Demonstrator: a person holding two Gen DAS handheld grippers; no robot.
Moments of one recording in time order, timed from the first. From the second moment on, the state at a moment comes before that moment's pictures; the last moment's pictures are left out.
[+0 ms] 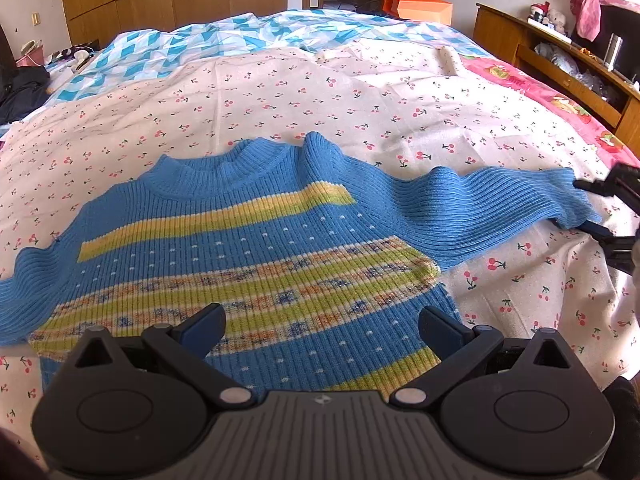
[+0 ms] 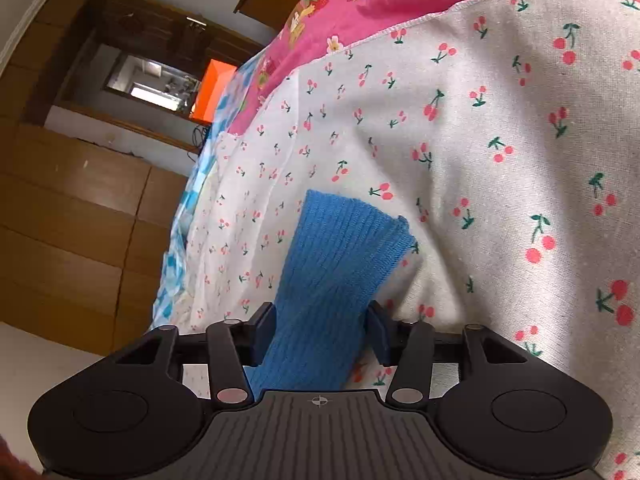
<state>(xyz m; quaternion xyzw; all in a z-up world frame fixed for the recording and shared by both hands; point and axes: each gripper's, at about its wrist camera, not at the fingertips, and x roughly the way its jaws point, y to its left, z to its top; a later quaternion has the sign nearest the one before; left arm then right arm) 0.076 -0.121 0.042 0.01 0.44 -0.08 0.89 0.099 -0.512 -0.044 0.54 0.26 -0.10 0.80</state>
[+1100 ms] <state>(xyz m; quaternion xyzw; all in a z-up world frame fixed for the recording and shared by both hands) -0.007 0.117 0.037 -0.11 0.37 0.14 0.91 0.126 -0.037 -0.010 -0.08 0.37 0.26 0.89</state>
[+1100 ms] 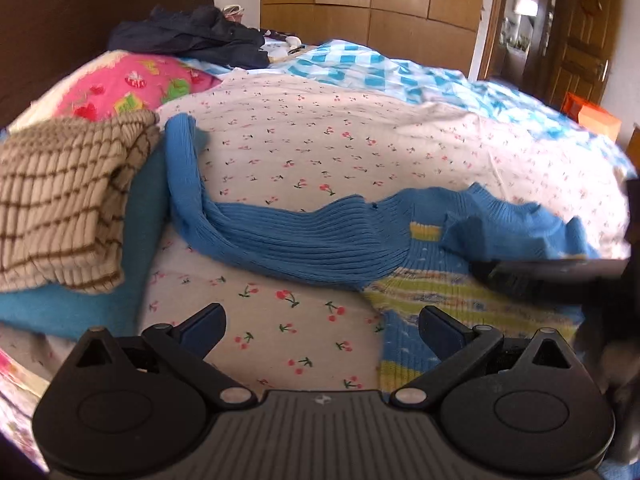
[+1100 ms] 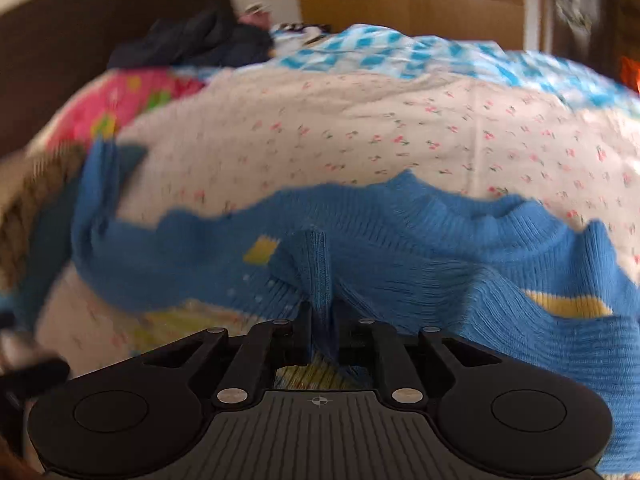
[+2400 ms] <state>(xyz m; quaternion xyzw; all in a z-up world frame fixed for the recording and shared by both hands) -0.010 0.122 0.031 -0.15 0.35 0.13 0.91 0.131 -0.065 0.025 0.03 0.35 0.27 0.90</state>
